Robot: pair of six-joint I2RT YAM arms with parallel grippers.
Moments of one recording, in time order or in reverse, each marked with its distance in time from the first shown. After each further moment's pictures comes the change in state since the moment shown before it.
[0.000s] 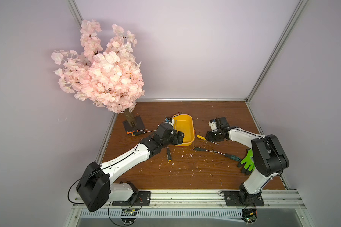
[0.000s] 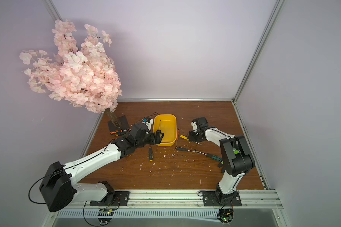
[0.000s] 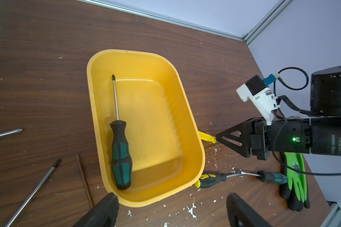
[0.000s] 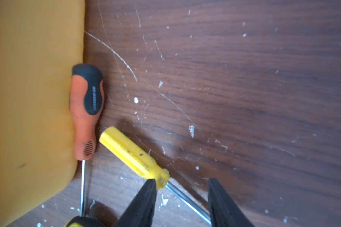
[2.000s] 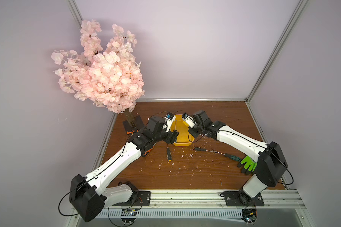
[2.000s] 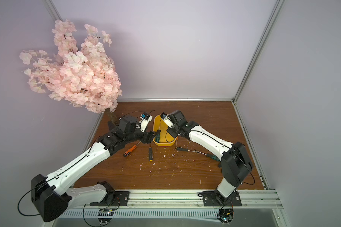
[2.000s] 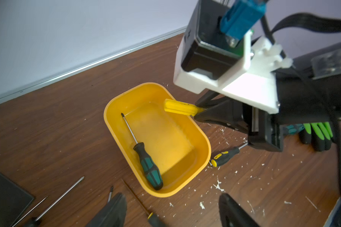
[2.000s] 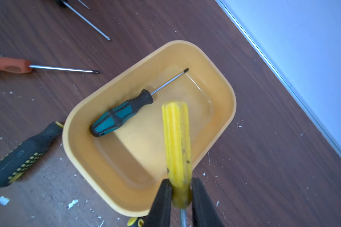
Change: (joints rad) left arm 0.091 -0.129 0.142 -0.256 0.119 0.539; right arm 0.414 -0.090 0.325 -0.122 0.344 -0.537
